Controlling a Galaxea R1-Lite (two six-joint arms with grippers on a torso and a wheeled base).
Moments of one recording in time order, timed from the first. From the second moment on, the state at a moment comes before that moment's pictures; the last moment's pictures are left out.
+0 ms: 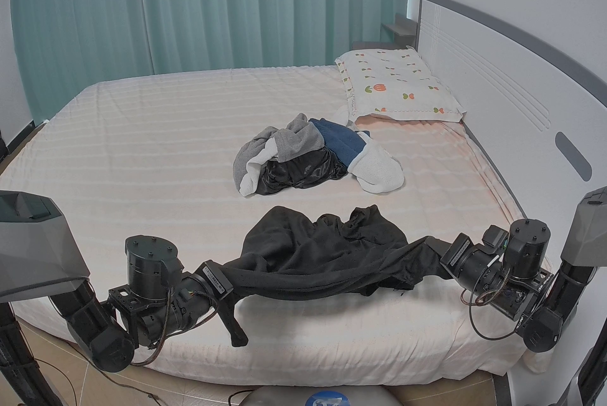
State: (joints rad) left arm -0.49 1.98 -0.34 -1.18 0.04 -1.02; right arm 0.43 2.02 -0.26 -1.55 -0.03 0.90
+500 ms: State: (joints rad) left arm -0.44 1.87 -0.26 -1.18 0.04 -1.08; right arm 0.49 2.00 -0.27 -1.55 -0.08 0.89
